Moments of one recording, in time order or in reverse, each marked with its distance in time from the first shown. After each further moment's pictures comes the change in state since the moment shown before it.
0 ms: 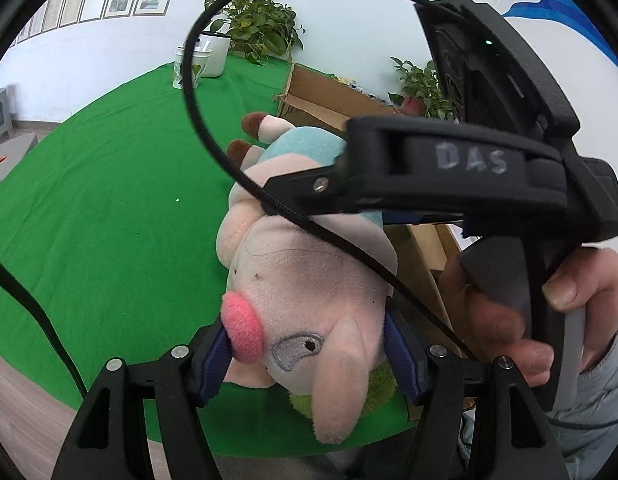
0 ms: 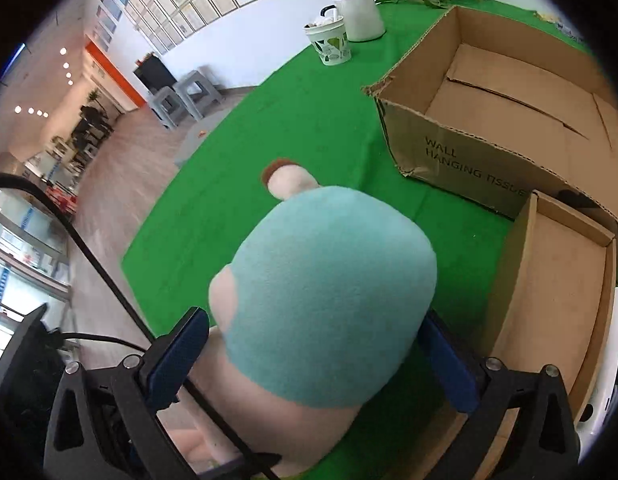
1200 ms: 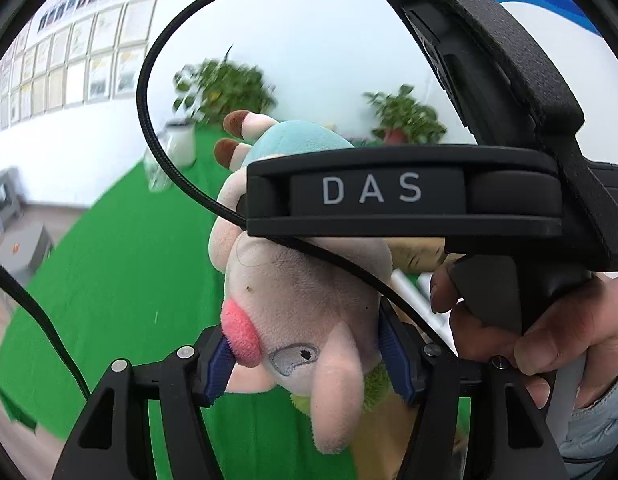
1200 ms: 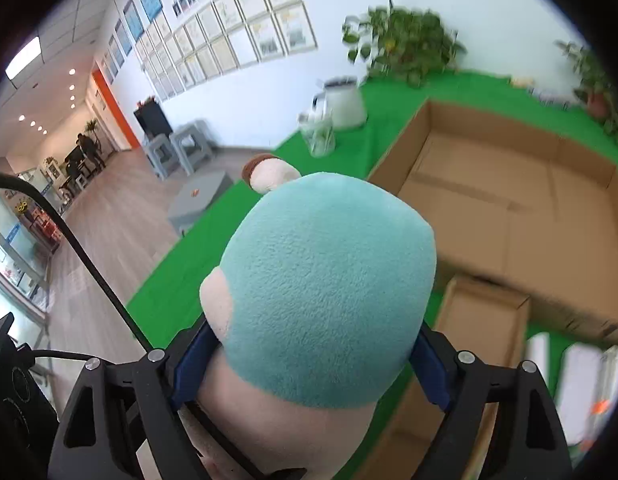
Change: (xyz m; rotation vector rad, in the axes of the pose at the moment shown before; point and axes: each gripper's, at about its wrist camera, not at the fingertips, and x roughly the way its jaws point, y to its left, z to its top) left arm -0.037 -0.116 0.059 0.211 -0.206 0.076; right arm -0.080 -0.003 0.034 -0.042 -0.279 -0.067
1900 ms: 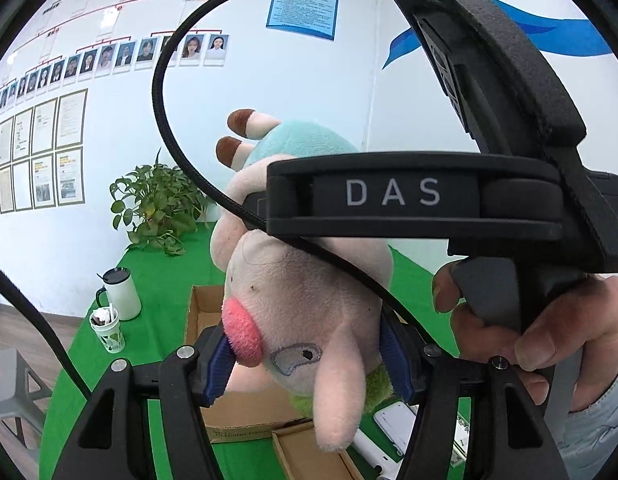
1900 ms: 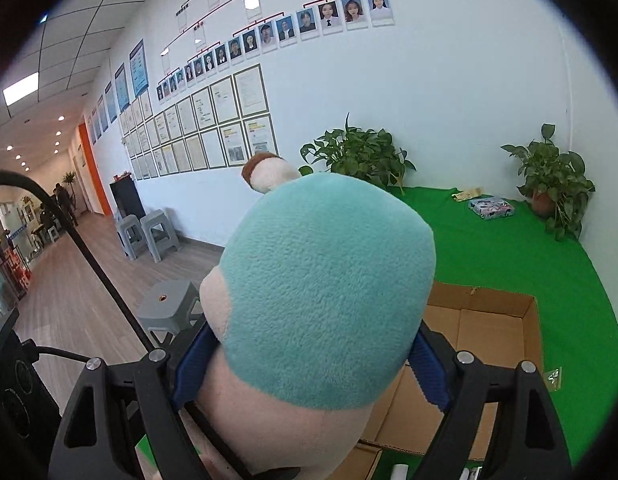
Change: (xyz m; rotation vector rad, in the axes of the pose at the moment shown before) left arm 0.028 -0.071 0.191 0.168 -0.196 -0.138; right arm -0.109 -0.035 0.126 -0.019 -0.303 -0.132
